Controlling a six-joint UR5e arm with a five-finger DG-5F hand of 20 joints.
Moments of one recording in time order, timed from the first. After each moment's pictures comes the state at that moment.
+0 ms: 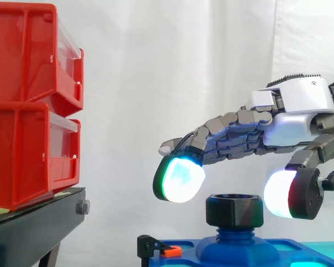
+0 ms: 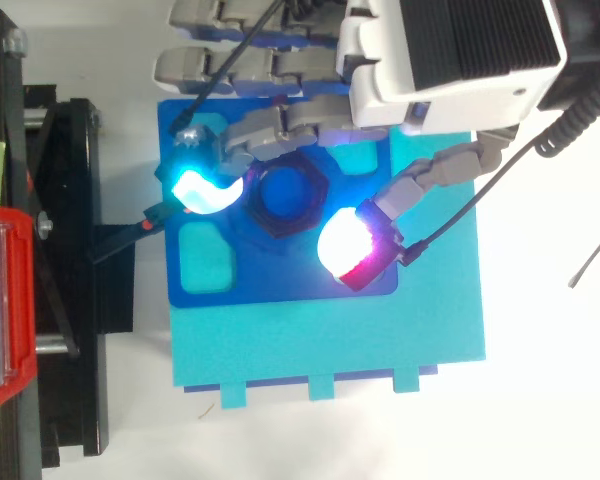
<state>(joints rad) -0.05 -2.20 -1.22 -2.92 -1.77 -1.25</state>
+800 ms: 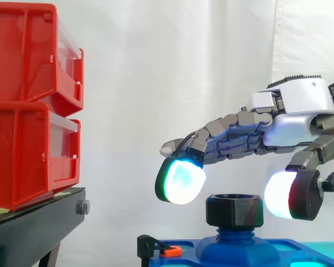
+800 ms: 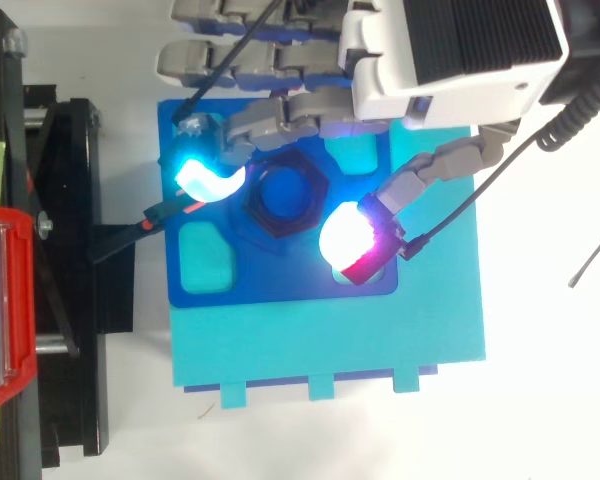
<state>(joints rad) -0.05 -2.20 -1.22 -2.92 -1.78 -1.26</state>
